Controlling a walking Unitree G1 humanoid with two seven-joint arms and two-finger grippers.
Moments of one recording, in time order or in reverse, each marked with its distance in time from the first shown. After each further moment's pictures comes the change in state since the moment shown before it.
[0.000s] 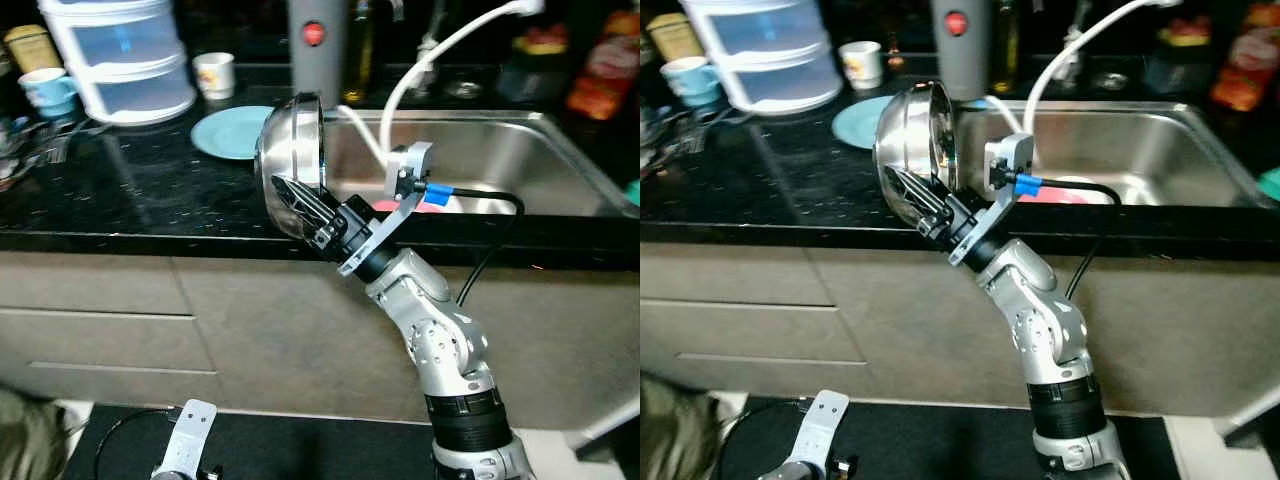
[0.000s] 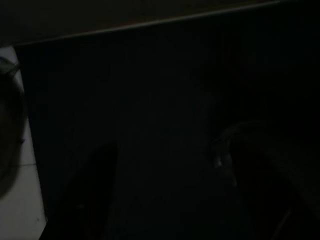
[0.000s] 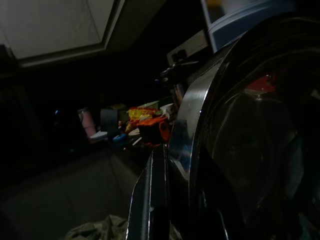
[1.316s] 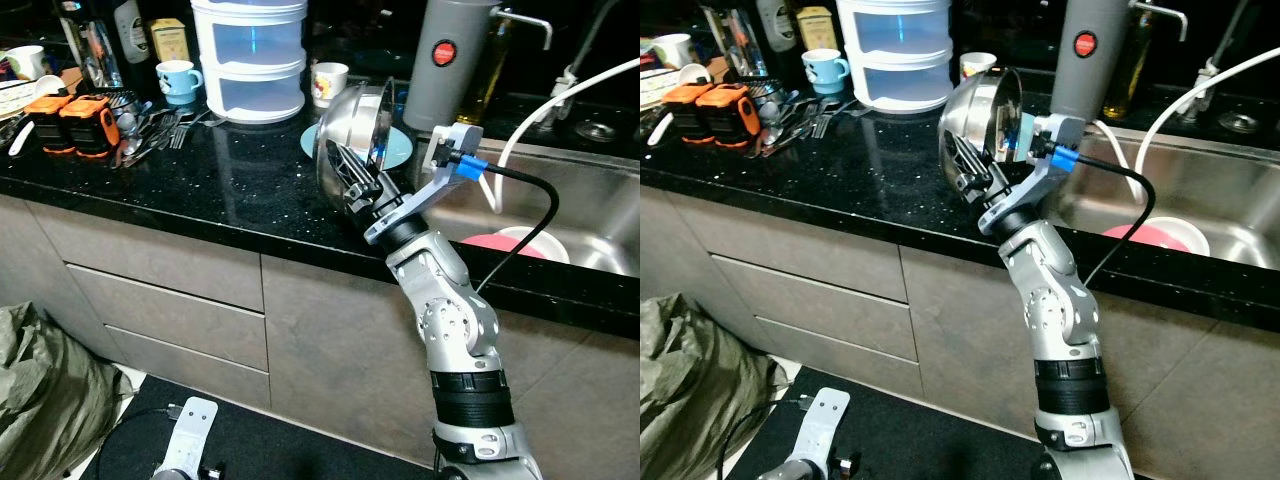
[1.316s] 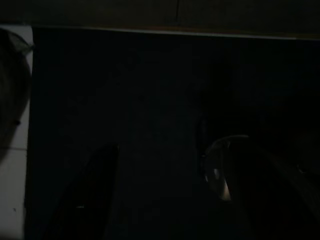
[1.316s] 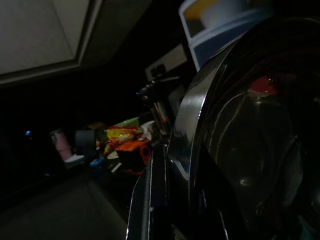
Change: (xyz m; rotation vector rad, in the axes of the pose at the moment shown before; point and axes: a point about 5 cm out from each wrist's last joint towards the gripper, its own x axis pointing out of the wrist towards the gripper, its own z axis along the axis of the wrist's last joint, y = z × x) left arm 0.000 0.000 0.007 -0.008 -0.031 -0.023; right arm 0.002 -0.031 0.025 -0.058 -0.125 -0.279
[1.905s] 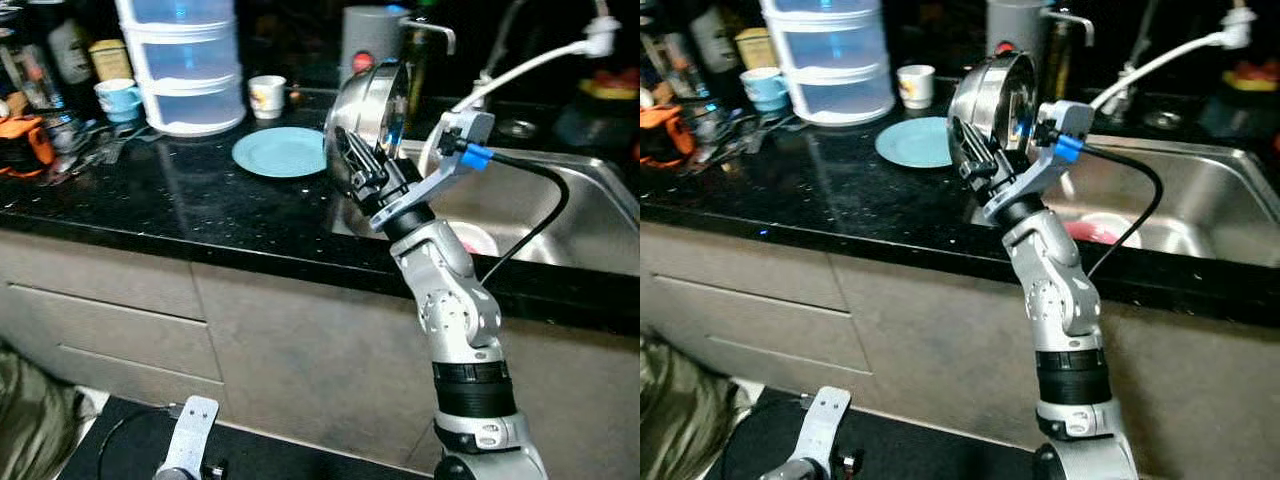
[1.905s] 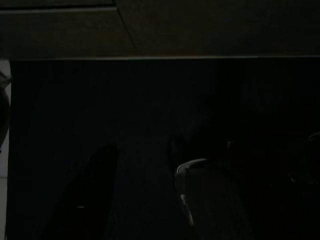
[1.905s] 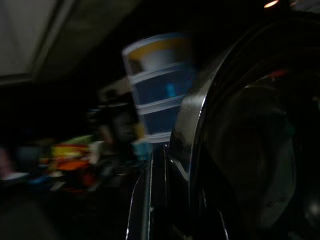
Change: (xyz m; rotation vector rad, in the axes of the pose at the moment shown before) left arm 0.000 -0.002 0.000 -0.030 -0.019 -0.001; right arm 0.006 -0.012 0.010 -0.153 -0.004 -0.094
